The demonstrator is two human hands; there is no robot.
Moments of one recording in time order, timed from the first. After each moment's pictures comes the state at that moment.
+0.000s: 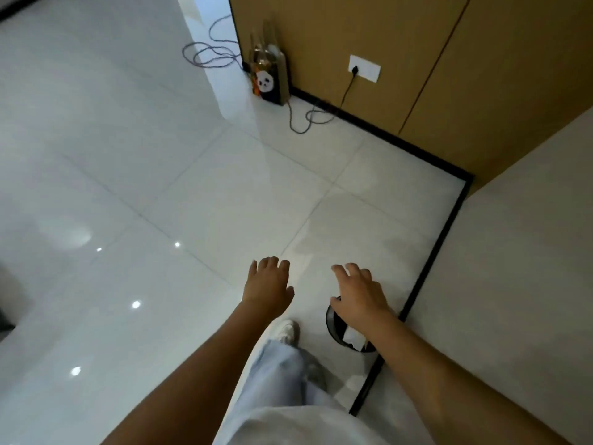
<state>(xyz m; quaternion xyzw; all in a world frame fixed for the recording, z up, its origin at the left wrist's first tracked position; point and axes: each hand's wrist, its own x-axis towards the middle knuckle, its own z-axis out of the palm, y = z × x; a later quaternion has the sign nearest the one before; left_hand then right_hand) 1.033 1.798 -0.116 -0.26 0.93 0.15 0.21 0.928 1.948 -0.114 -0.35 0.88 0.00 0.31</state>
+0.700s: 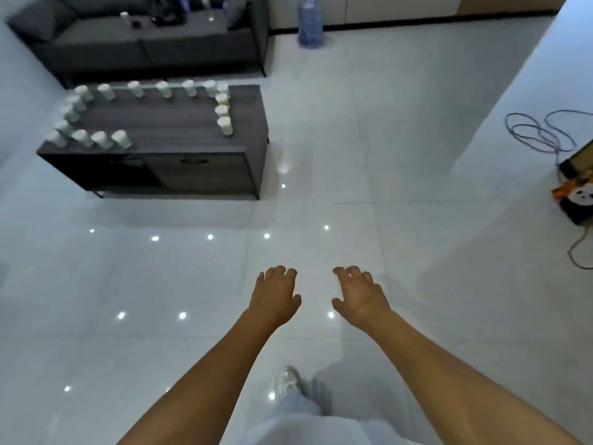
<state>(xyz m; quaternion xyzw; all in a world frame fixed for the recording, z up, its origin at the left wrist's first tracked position) 1.565 1.681 -0.058 -0.67 0.71 0.21 0.09 1.384 1.670 -0.063 -0.73 0.62 0.09 0.27</state>
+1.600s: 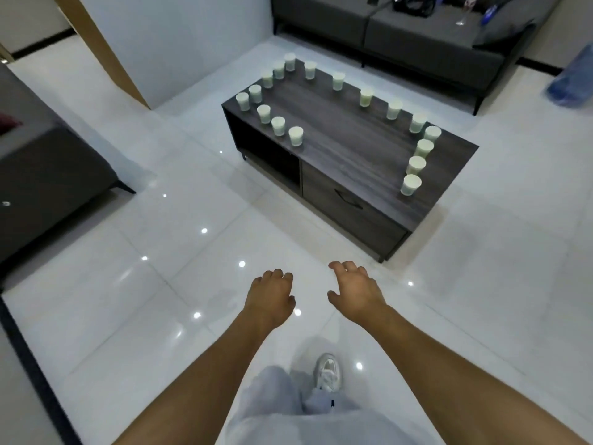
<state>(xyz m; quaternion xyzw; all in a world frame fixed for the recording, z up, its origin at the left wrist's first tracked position) 1.978 1.434 -0.065 -0.85 0.46 0.23 0.05 1.850 1.302 -0.070 -0.90 0.33 0.15 0.23</state>
